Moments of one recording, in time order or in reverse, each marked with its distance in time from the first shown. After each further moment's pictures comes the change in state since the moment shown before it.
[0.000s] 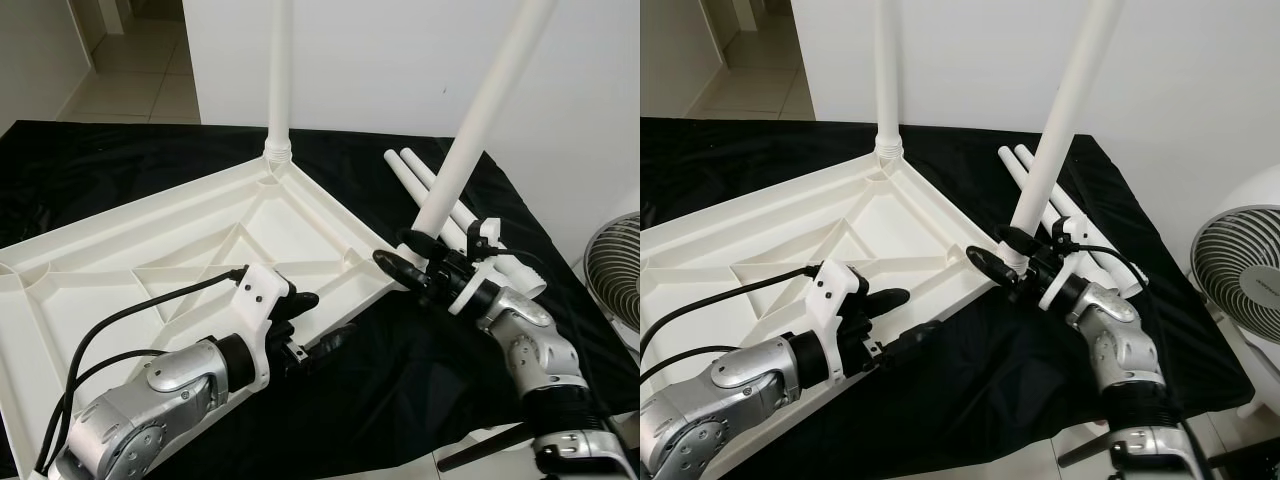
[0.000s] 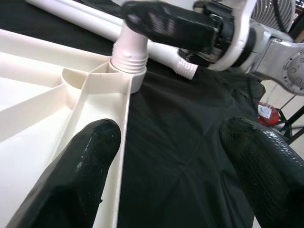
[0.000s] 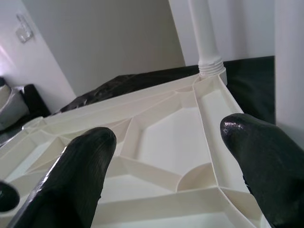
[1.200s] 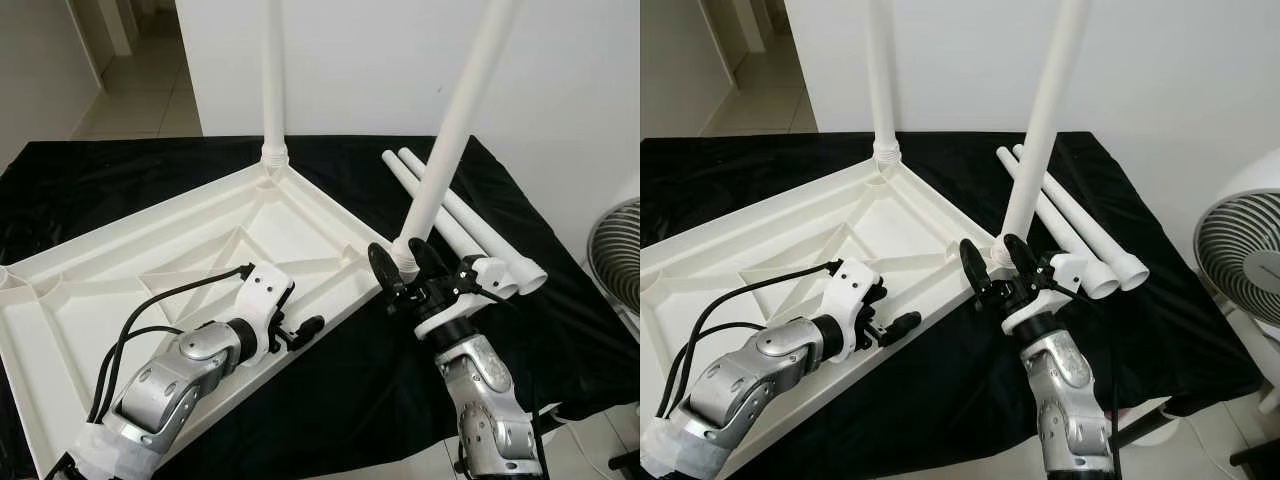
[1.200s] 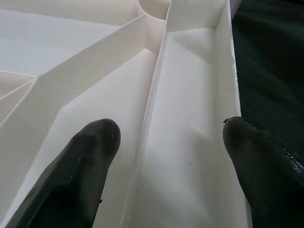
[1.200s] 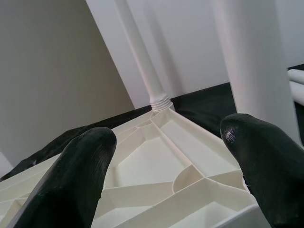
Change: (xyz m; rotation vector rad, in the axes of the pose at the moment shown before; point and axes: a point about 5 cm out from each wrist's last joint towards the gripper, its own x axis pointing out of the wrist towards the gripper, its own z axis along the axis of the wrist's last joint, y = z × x) left arm 0.027 0.059 -0.038 0.111 0.220 0.290; right arm -0.018 0.058 -0.010 -0.012 -0.176 -0.394
